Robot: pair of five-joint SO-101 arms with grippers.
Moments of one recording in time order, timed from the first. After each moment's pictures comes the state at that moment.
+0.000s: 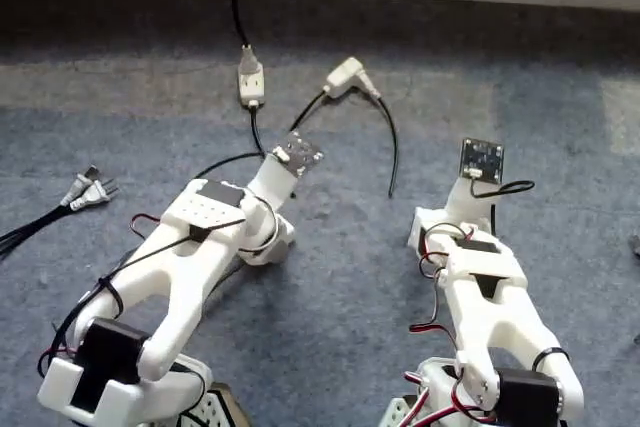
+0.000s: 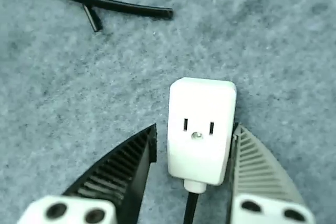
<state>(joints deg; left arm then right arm) 12.0 -10.7 46.5 47.7 -20.8 2.5 -19.8 67.5 16.4 -2.9</state>
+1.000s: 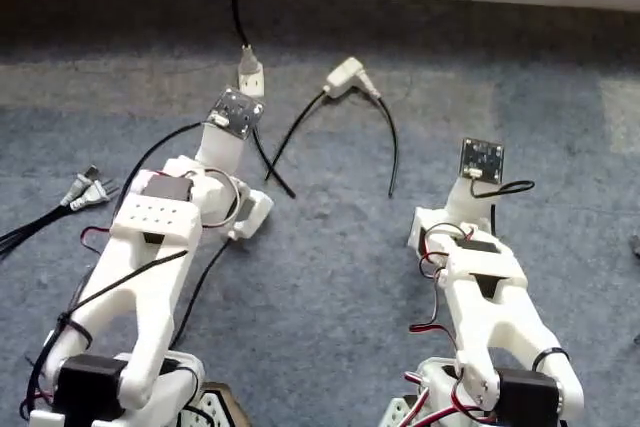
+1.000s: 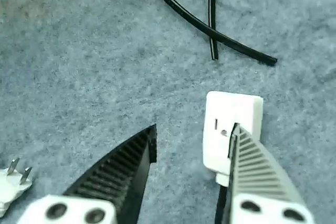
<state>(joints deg) 0.8 -21.1 46.5 44.4 -18.3 2.5 -19.8 67.5 16.4 -2.9</state>
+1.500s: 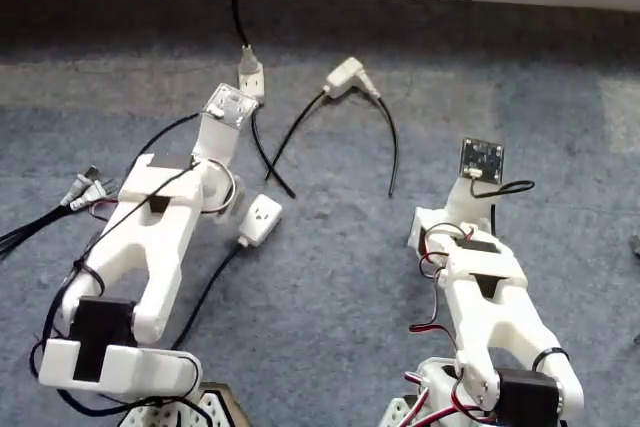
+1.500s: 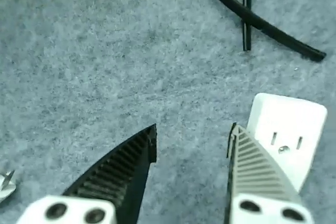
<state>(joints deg) -2.2 -4.2 37.5 45.2 -18.6 2.5 -19.8 67.5 16.4 -2.9</state>
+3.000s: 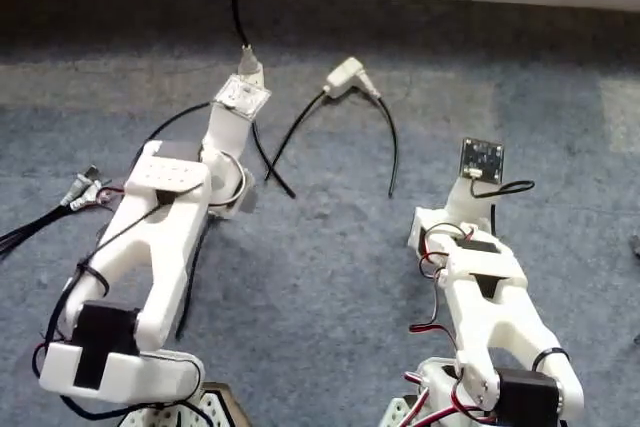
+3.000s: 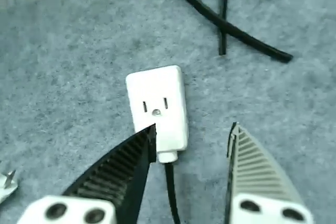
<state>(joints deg) 0.7 -5.4 32.0 53.3 -17.6 2.5 -19.8 67.5 16.4 -2.9</state>
